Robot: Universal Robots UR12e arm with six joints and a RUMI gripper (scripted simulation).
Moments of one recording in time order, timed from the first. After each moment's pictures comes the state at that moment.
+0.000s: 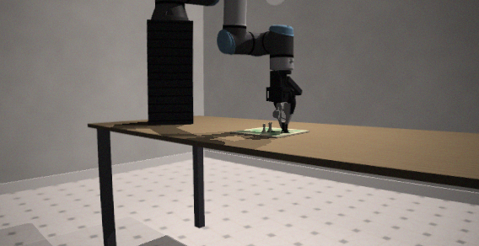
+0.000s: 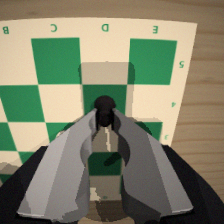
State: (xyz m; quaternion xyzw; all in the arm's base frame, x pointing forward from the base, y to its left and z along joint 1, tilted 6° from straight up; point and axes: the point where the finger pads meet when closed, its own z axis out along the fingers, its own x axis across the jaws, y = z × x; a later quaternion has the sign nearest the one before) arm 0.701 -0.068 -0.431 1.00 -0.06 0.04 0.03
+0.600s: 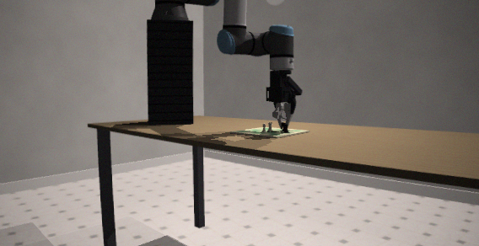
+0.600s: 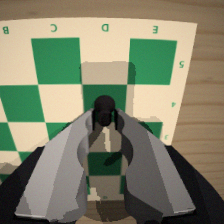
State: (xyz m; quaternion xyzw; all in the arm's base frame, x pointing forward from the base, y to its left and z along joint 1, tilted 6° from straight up) arm 0.701 -0.068 -0.431 1.00 -0.06 0.04 0.03
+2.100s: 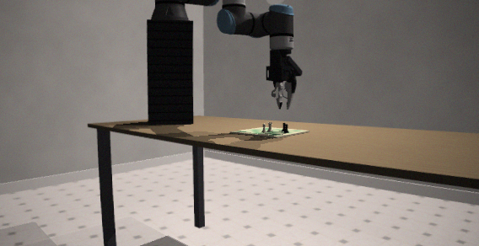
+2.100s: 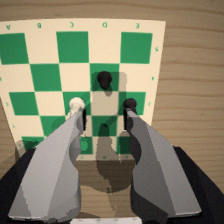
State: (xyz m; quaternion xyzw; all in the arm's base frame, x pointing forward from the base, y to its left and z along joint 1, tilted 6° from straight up) arm 0.695 -0.063 -0.354 1.00 -0.06 0.04 0.03
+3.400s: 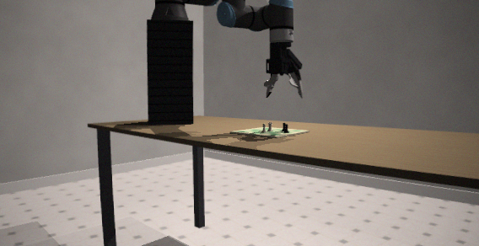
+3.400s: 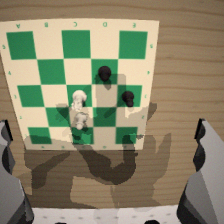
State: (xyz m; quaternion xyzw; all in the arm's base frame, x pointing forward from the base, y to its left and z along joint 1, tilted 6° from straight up) arm 0.693 -0.061 -0.328 1.00 -0.06 0.04 0.03
